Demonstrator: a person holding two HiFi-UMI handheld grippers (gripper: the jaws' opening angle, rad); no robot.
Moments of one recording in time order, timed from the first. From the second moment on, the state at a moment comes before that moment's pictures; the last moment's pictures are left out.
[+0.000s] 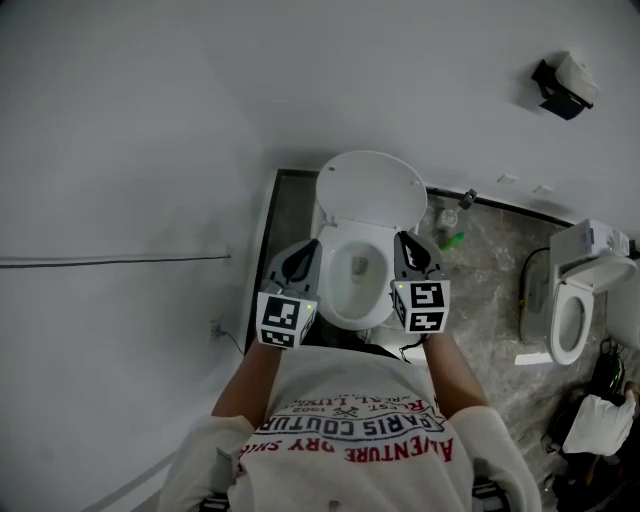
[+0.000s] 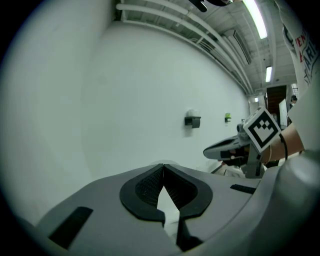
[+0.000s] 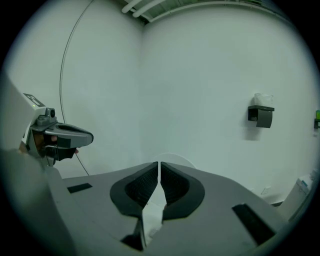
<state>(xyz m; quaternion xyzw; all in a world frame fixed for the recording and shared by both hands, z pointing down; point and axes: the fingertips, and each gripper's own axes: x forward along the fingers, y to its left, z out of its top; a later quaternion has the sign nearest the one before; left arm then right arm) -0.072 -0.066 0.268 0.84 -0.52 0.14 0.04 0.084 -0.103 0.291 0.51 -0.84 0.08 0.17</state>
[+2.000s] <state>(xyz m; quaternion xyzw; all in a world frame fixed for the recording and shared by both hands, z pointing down) 0.000 -0.362 0.432 0.90 -0.18 0.39 -0.06 0.062 -0.355 0.420 0.29 -0.80 -0.01 0.53</state>
